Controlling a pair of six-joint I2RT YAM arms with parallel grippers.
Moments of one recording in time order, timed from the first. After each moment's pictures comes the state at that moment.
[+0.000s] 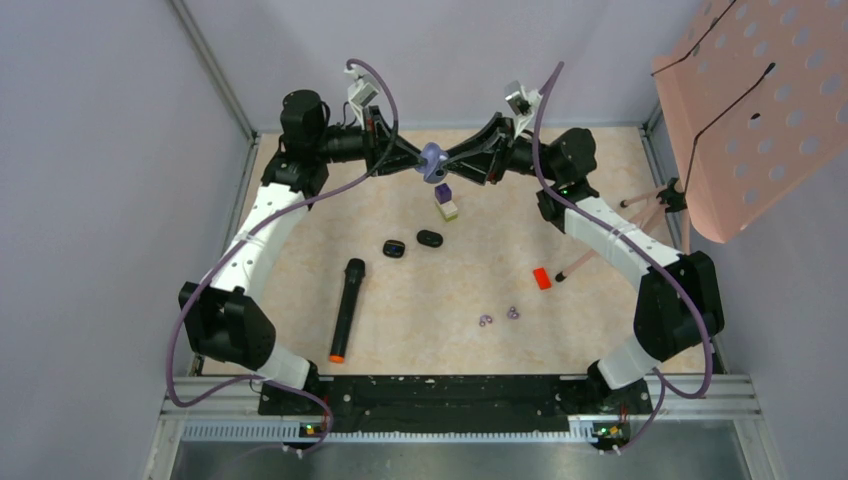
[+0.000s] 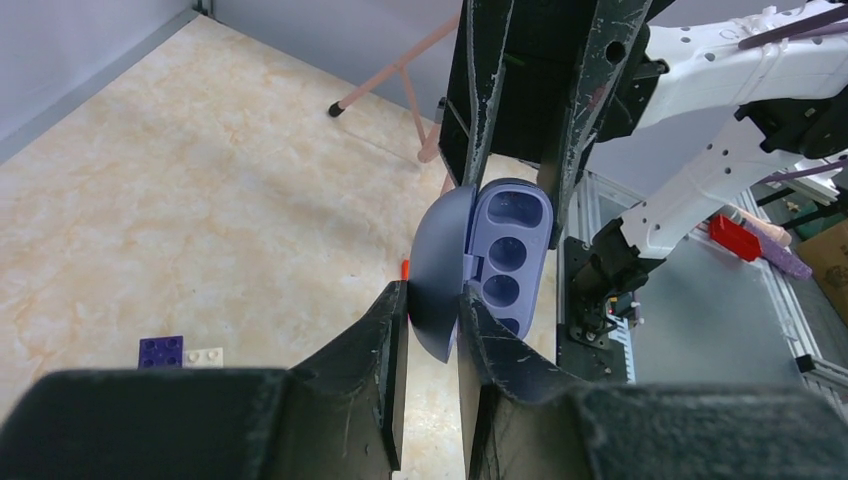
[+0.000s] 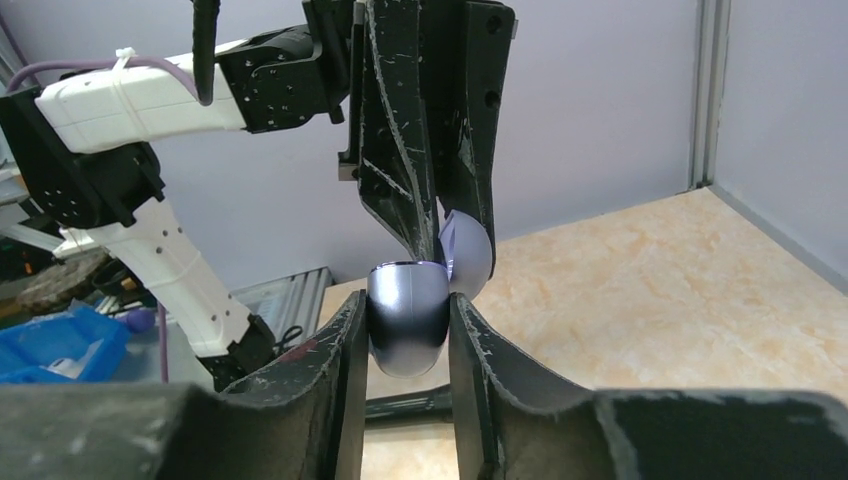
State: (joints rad) left arm -0.25 1.52 1.47 -0.01 1.16 -0.31; right arm 0.43 1.56 1.20 0.86 -0.99 0.67
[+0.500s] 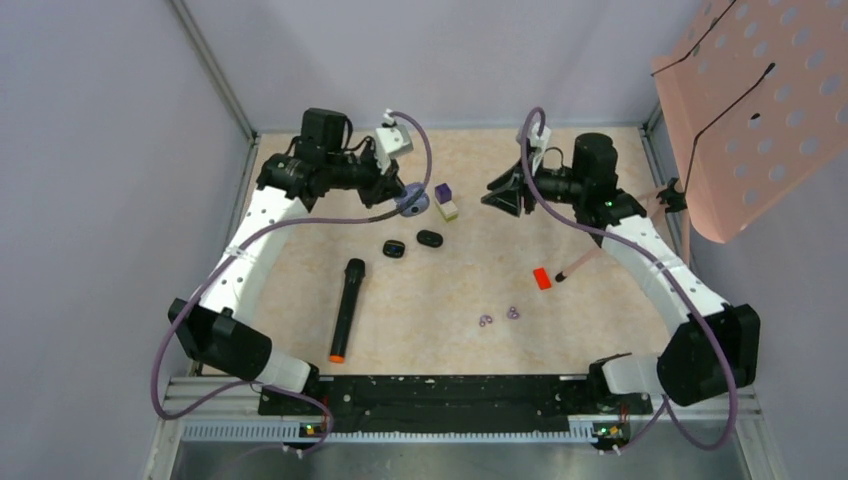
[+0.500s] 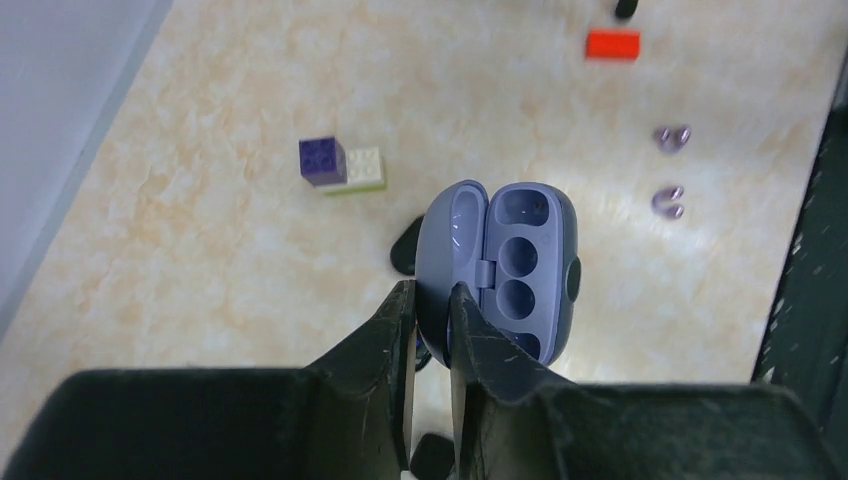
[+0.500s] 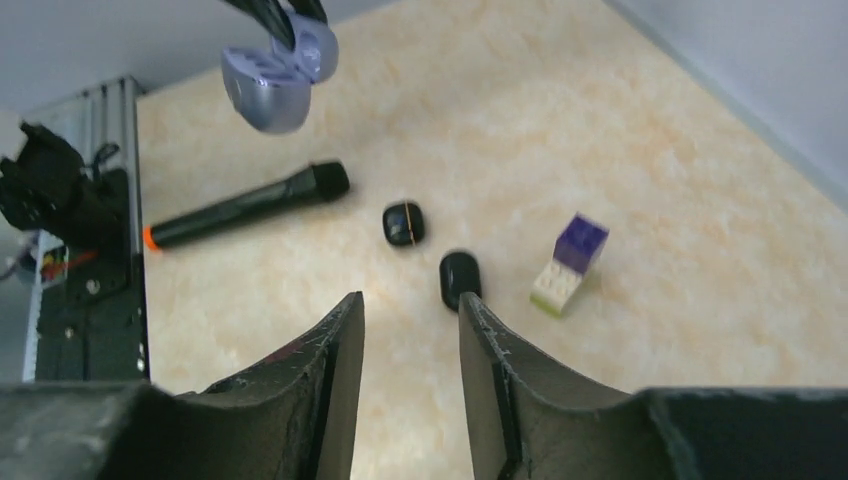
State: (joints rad) left arm -0.31 1.47 1.60 -0.77 0.74 0.50; right arm 0.29 1.36 1.13 0.03 -0.93 -0.04
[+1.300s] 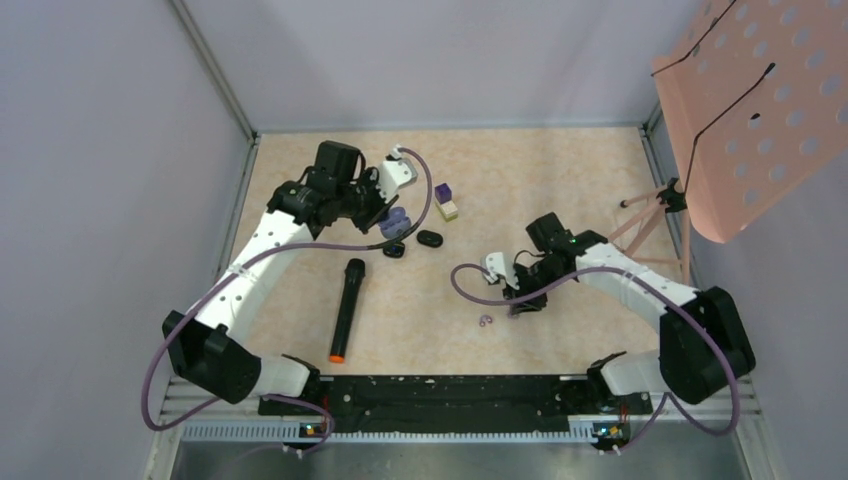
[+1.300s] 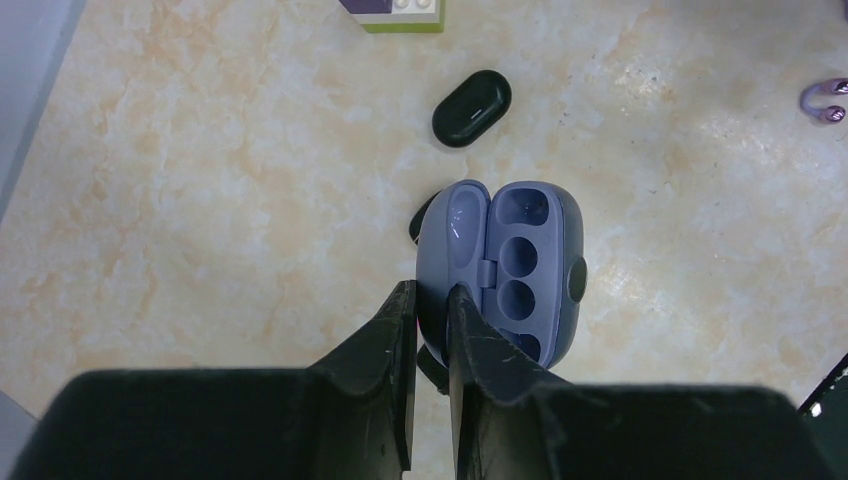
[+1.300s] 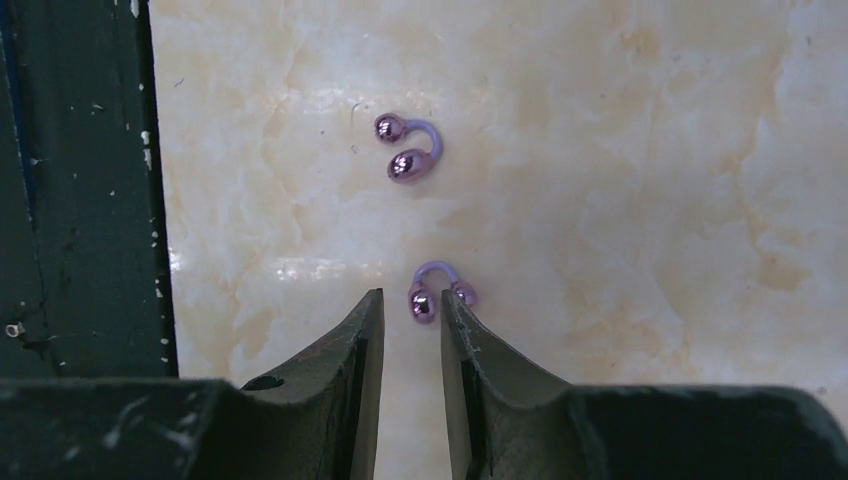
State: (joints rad) left arm -0.41 1.36 1.37 -0.79 0.31 0.56; right arm 0.46 1.29 0.78 -0.79 -0.63 -1.03
